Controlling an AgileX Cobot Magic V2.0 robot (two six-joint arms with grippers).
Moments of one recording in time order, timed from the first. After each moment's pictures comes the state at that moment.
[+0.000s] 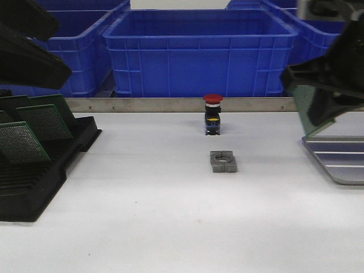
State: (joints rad) left arm -0.32 1.10 -0.71 -1.07 0.57 1.78; right arm 0.25 1.48 -0.85 -0.03 0.31 0.15
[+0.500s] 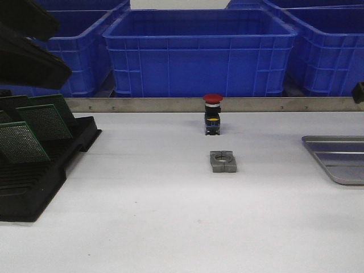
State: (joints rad) left arm -0.32 1.10 -0.71 -1.07 0.57 1.78; right arm -0.09 1.60 -0.88 0.21 0.38 -0.12
